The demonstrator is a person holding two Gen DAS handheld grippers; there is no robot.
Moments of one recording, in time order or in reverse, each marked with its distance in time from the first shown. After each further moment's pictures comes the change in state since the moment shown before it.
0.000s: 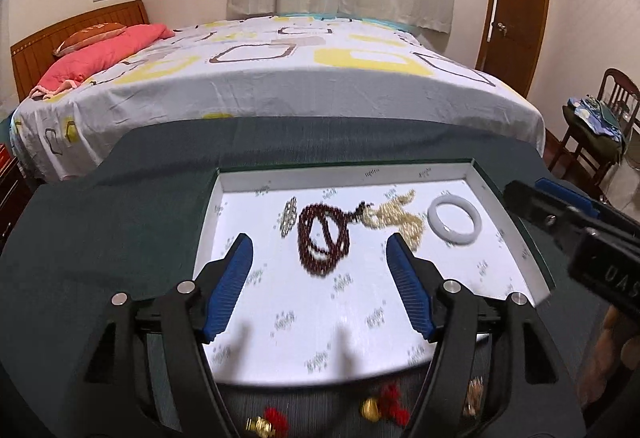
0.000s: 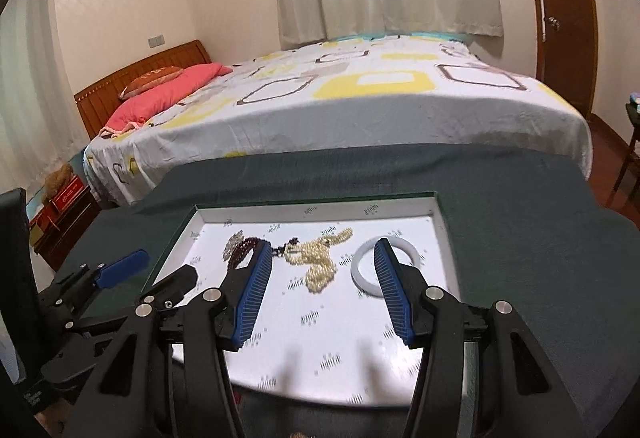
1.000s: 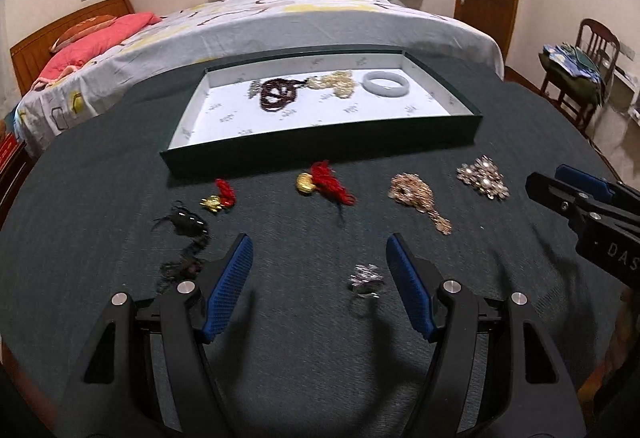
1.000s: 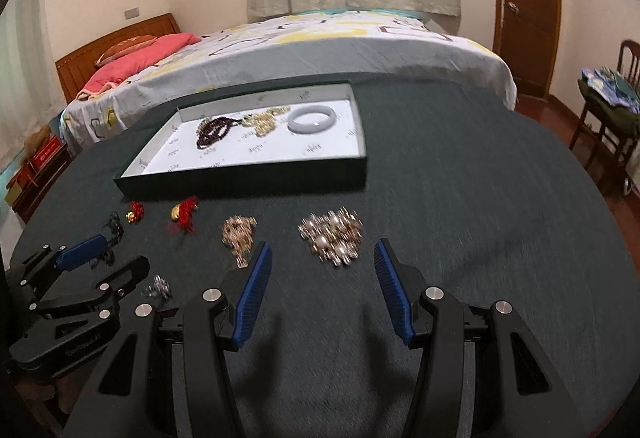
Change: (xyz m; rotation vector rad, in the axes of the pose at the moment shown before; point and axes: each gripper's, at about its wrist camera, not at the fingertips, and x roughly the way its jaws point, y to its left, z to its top) left arm -0.081 -0.050 -0.140 0.094 0.087 -0.012; right arm -0.098 -0.037 -0.136 0.019 0.089 -0.143
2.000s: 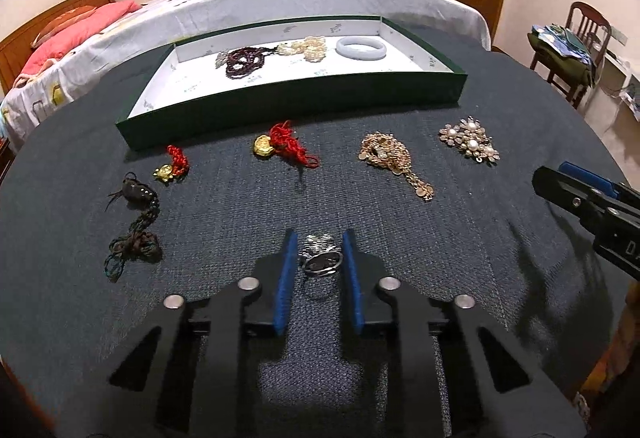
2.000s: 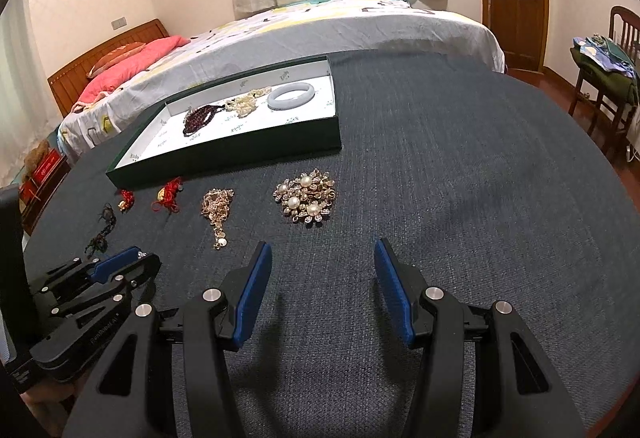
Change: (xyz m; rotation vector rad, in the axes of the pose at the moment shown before) left arm 0.022 -0.018 -0.017 0.025 0.070 -0.050; right arm 0.004 -0.019 -0.019 0.057 0.033 0.016
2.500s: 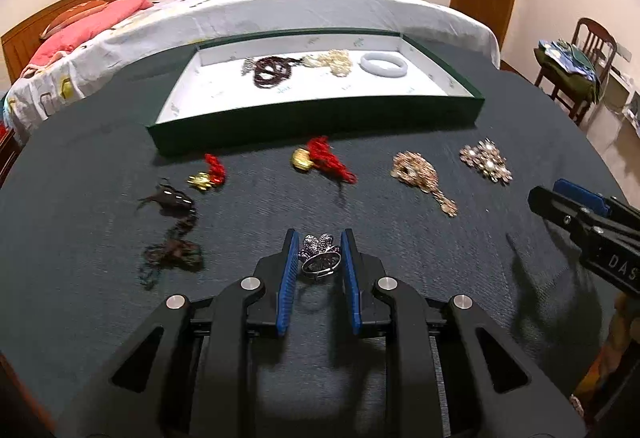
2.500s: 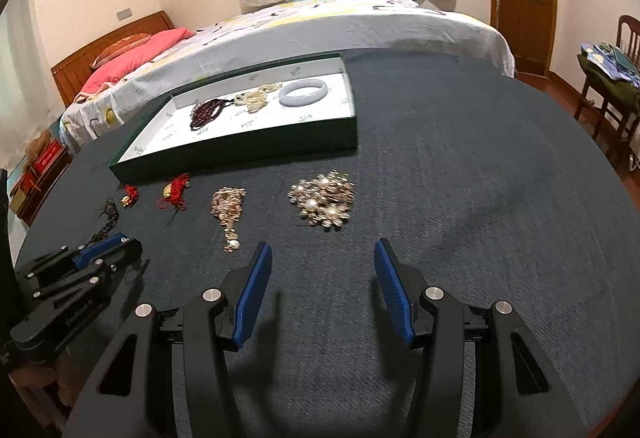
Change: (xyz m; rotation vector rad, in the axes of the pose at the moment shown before) left arm -0.012 0.030 0.007 -0.050 -0.025 0.011; right arm 0.008 0.020 0.008 -0.044 0.015 0.009
